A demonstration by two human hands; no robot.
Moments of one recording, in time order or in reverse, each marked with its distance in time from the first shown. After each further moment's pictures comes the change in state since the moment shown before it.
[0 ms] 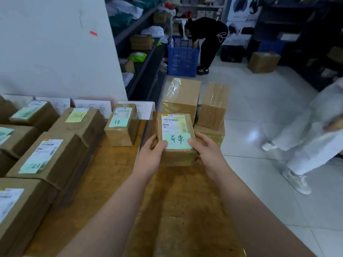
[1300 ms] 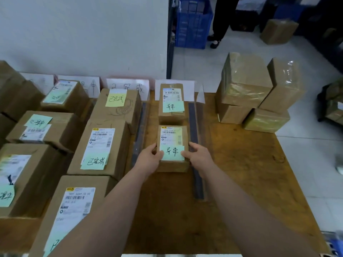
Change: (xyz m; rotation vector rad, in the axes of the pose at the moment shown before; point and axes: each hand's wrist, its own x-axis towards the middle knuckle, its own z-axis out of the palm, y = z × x) left_hand 0.112 -0.103 -0.234 0.348 -0.171 -0.131; right_hand 0.034 0.087 0.253 -0.274 0.012 0.243
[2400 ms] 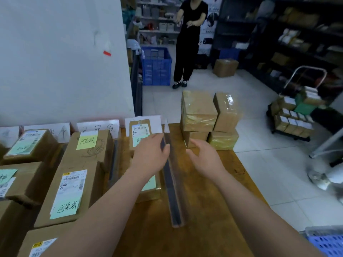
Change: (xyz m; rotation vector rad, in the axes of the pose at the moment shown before) left_hand -0.052 0.150 0.020 0.627 0.201 0.658; right_hand -0.071 -0.066 -0.099 -0.614 0.420 -0.442
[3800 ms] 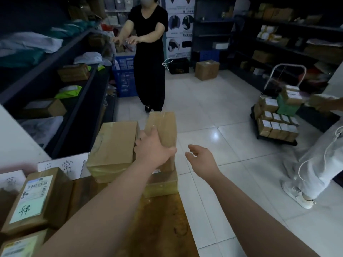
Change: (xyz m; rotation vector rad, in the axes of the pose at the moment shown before) left_hand 0.251 0.267 0.181 0.034 -0.129 -0.205; right_hand 0.214 0.265 -0.165 0.315 -0.004 0.194
